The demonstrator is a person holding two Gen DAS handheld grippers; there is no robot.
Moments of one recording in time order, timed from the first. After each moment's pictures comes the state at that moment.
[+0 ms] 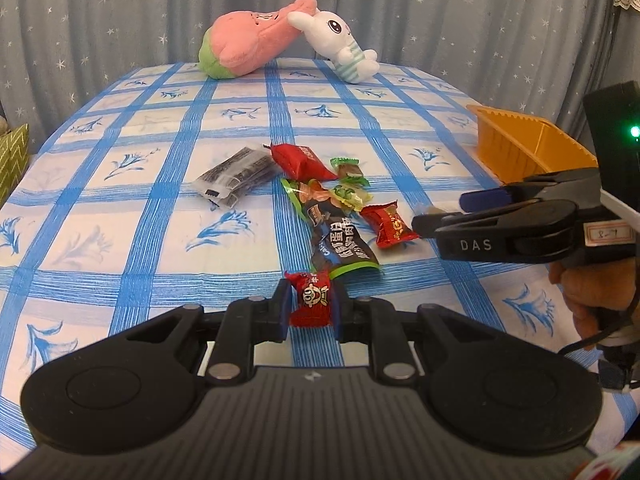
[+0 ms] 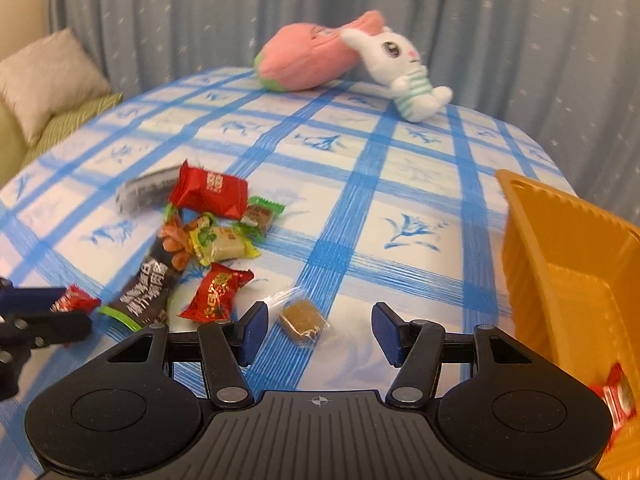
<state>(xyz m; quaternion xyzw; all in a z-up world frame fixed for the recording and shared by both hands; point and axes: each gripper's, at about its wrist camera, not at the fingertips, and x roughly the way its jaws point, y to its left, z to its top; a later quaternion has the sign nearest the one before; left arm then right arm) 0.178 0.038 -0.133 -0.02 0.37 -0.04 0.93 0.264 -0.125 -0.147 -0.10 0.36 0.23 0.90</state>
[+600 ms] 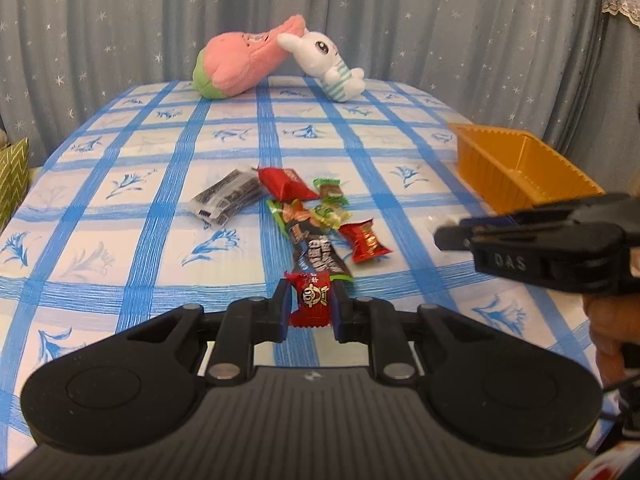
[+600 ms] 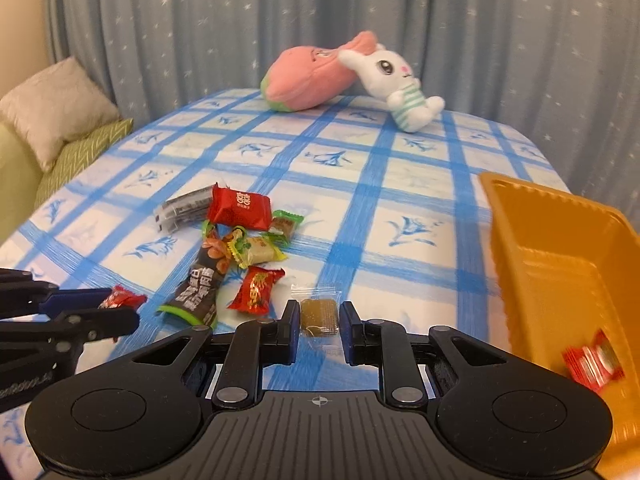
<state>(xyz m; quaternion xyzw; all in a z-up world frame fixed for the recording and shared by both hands) 0.160 0.025 -0.108 -0.02 0.35 -0.05 0.94 0.219 -0.141 -0.111 -0.05 0.36 0.22 0.91</state>
